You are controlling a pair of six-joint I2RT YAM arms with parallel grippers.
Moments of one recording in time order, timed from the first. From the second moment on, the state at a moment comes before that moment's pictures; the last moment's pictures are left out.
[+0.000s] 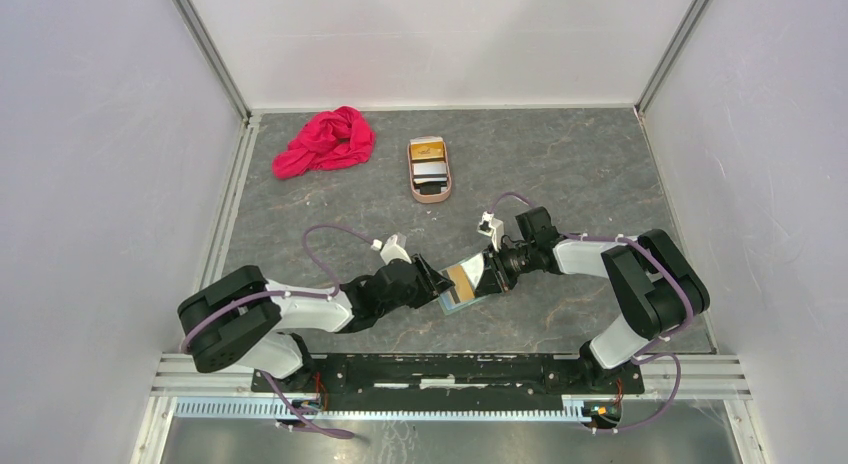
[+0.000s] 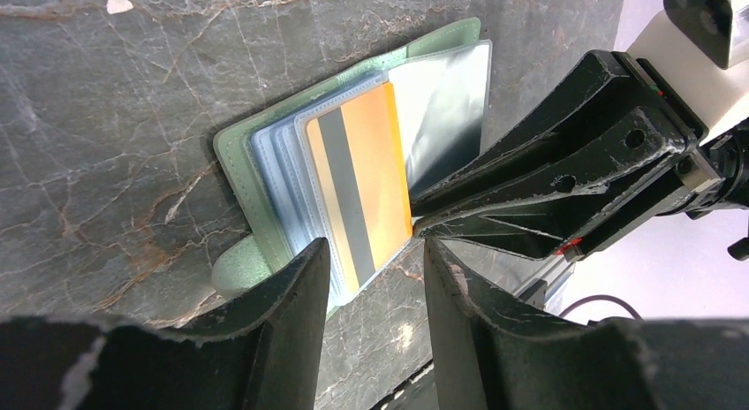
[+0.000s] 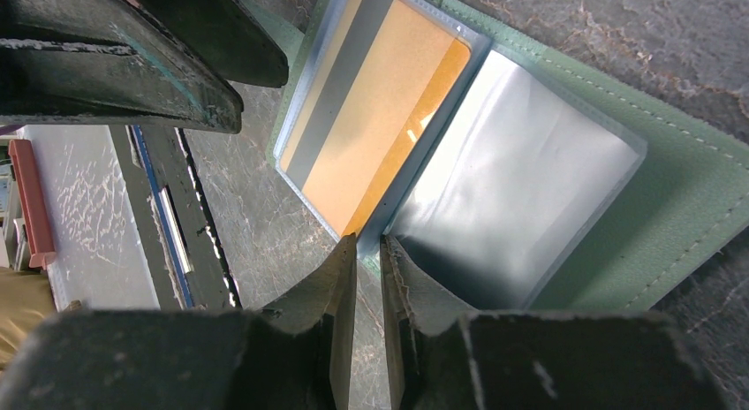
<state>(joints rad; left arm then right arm) -1.02 1.42 0.40 0.45 -0.20 -1.27 0.42 1.61 0.59 -0.05 -0.87 -0.09</state>
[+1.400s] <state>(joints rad) -0.99 1.51 0.39 0.59 -0.15 -1.27 0.42 1.61 0.61 -0.08 -0.88 -0.13</state>
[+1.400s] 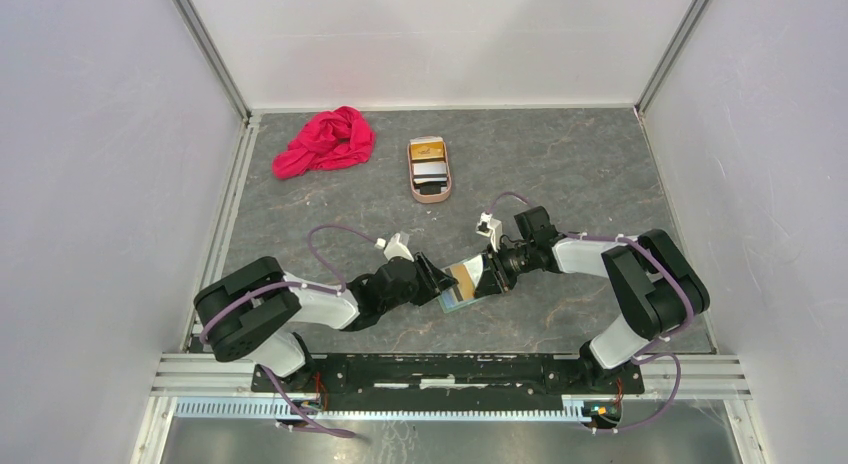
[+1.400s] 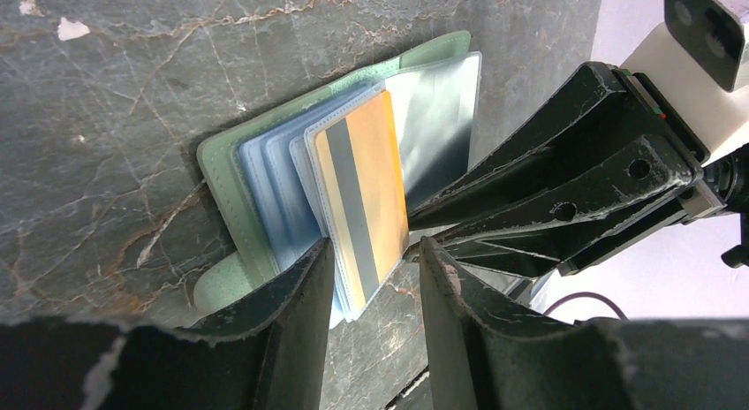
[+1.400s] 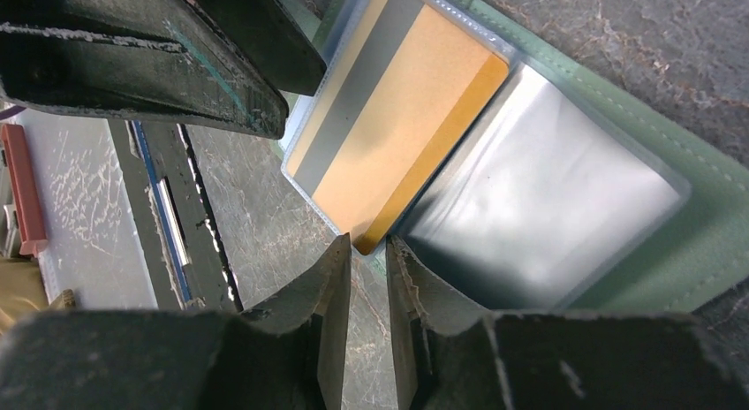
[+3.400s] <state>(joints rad) -0.96 1.57 0.38 0.67 -0.11 -1.29 0.35 1.59 0.66 -0.18 -0.78 -0.26</state>
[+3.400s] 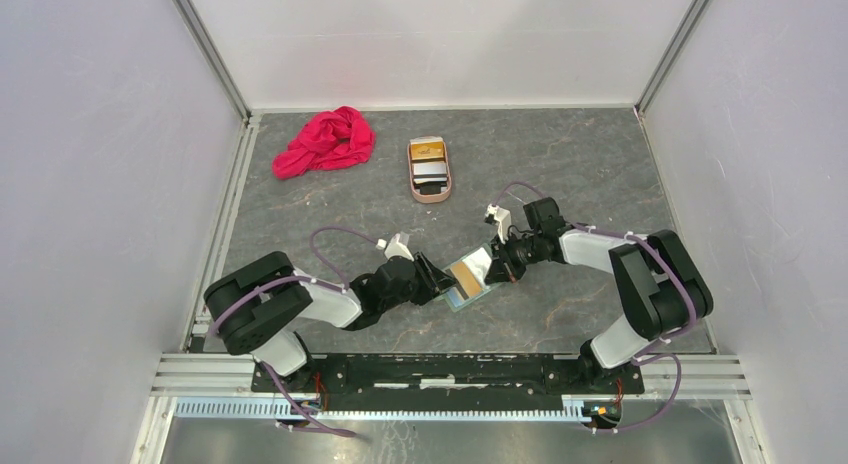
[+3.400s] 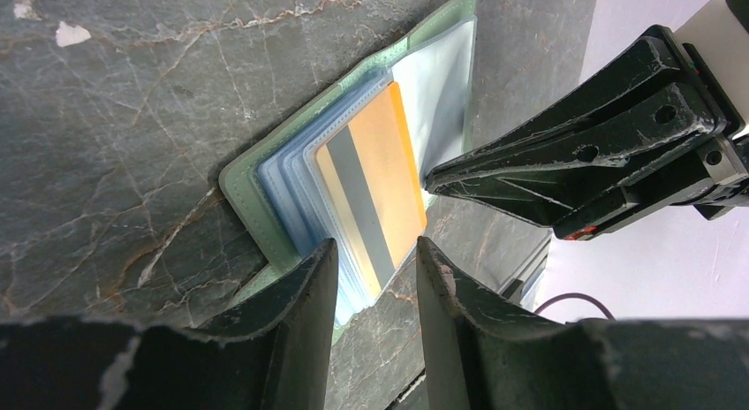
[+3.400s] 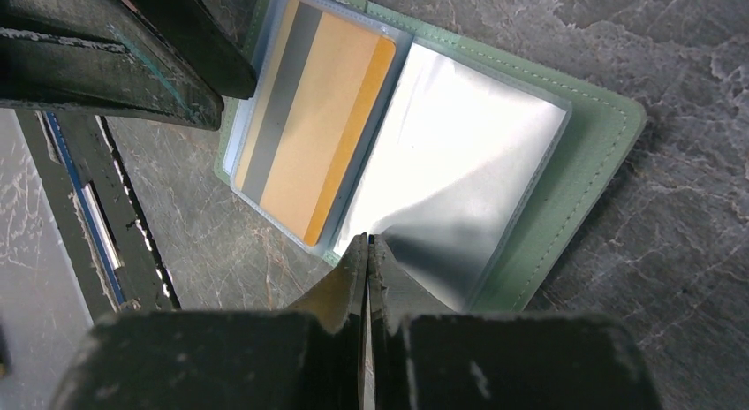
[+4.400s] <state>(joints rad) -0.93 1.68 0.39 0.89 -0.04 -1.32 0.35 1.61 0.67 -0.18 -0.80 -0.26</state>
